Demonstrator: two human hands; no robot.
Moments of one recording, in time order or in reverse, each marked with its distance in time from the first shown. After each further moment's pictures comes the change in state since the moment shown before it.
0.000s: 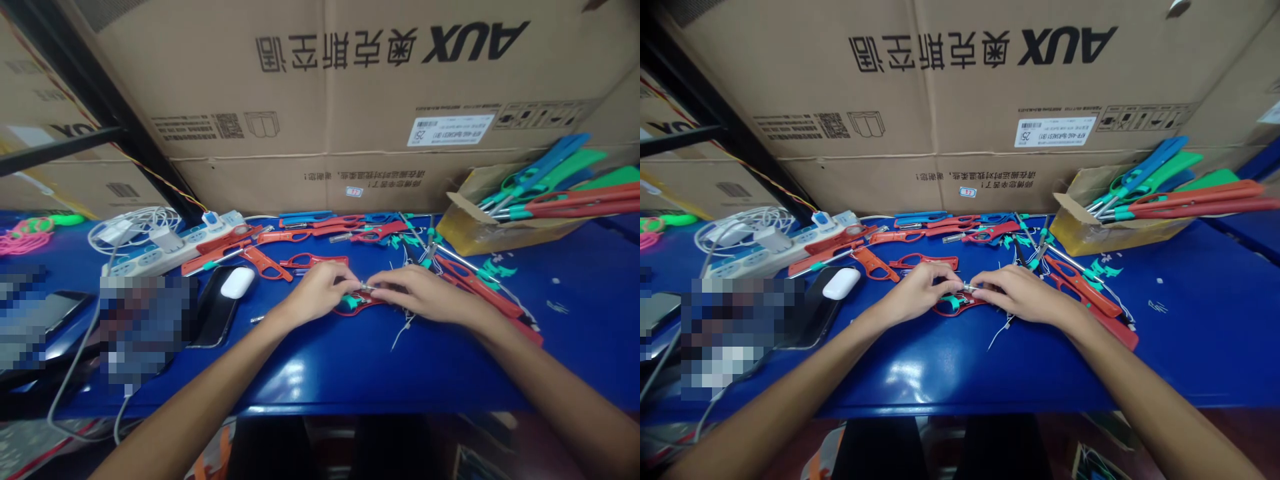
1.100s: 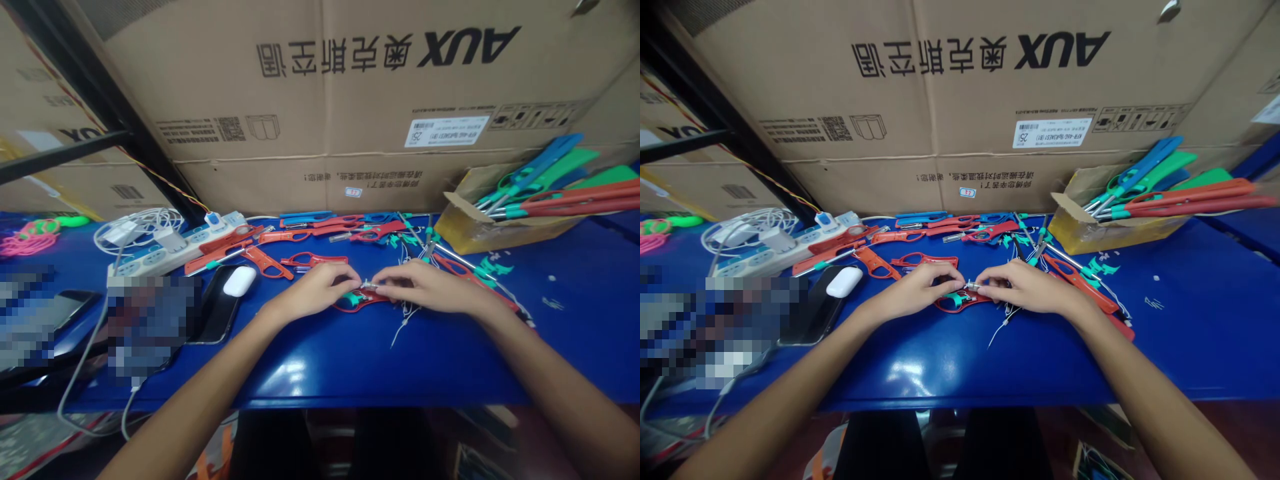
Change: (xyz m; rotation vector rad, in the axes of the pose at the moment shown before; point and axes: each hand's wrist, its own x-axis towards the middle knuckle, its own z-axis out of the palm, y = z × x) left_hand -0.003 0.000 -0.009 -0.003 -0.137 0.090; right_hand -0.004 0.001 -0.013 0.110 -0.098 0.041
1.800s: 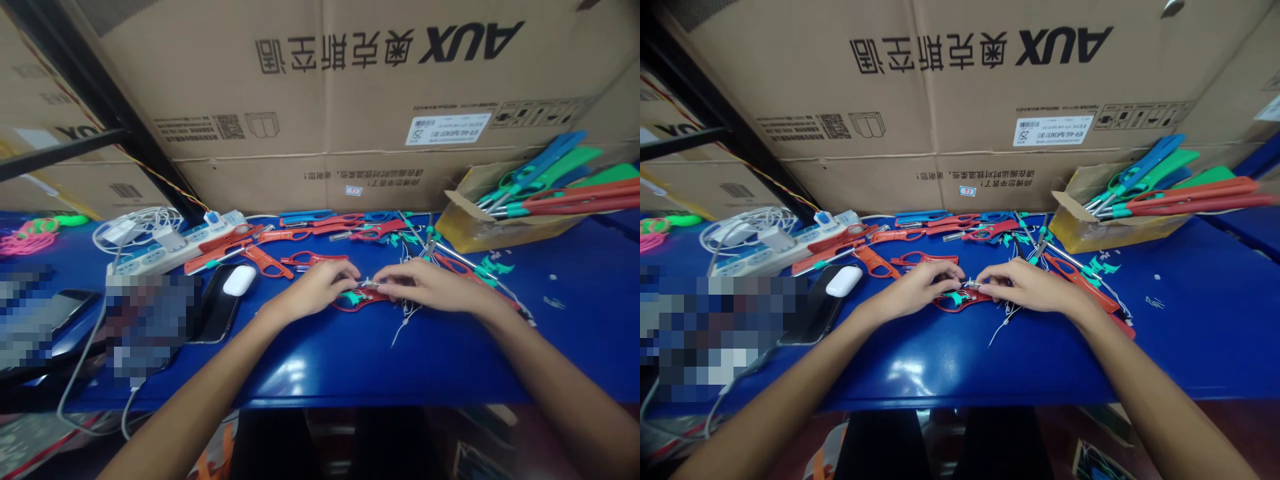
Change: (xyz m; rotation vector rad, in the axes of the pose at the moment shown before) left_hand 0.001 -0.004 0.001 0.028 0.029 -0.019; right_hand 0.000 0.003 0.000 0.043 0.024 -0.018
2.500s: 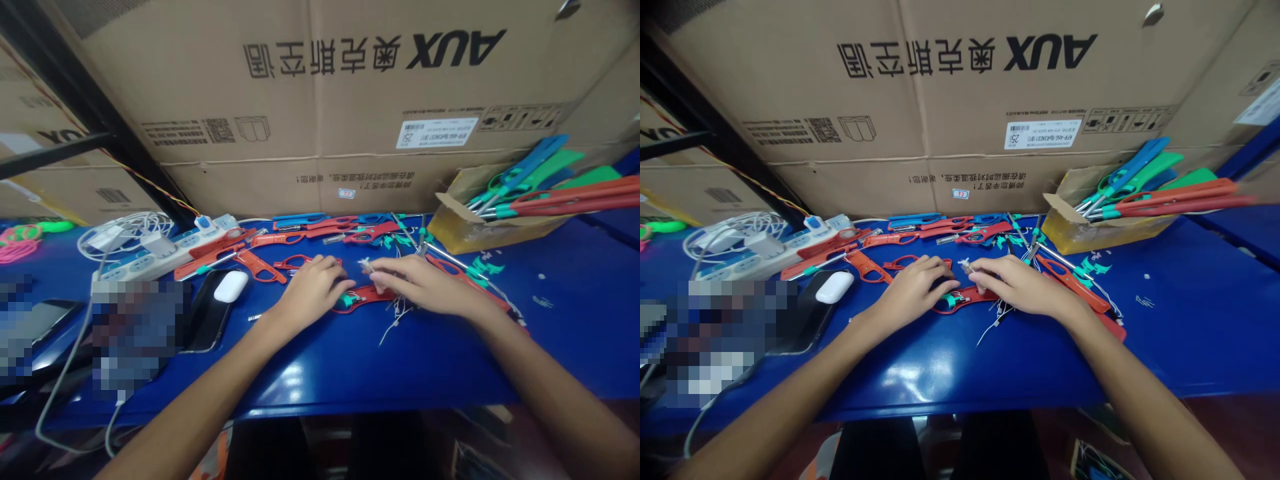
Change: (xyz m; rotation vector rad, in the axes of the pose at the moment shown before) left_hand -0.001 0.008 0.009 0.608 0.148 0.040; right_hand 0.001 -0.014 -0.001 -0.035 0.190 -0.042
